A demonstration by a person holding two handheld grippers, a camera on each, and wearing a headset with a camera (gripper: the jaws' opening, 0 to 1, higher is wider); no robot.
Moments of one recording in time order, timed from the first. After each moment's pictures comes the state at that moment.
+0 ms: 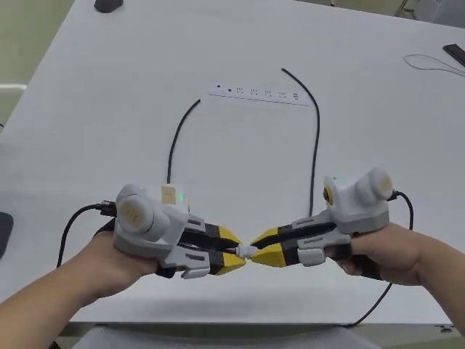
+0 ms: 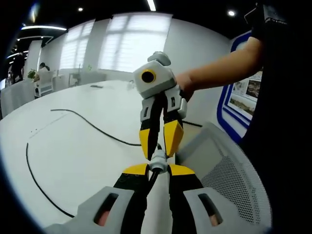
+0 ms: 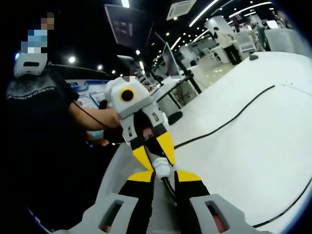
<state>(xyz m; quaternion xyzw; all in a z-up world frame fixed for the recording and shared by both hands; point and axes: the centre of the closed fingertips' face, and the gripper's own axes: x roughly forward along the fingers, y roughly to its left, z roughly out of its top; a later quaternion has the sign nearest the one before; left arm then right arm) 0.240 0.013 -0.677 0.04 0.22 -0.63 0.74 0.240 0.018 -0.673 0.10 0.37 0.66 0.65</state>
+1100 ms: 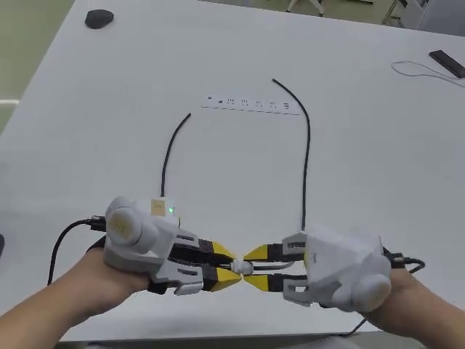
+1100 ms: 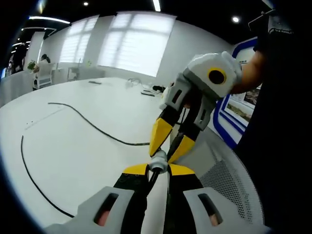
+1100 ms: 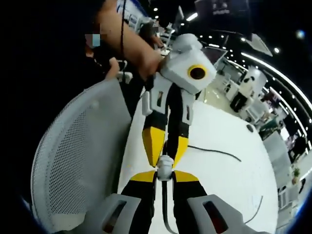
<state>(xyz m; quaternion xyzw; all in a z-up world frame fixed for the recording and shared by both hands) 0.235 0.010 -0.675 0.01 0.25 -0.64 0.73 0.226 0.020 -0.675 -0.40 0.15 0.61 0.67</state>
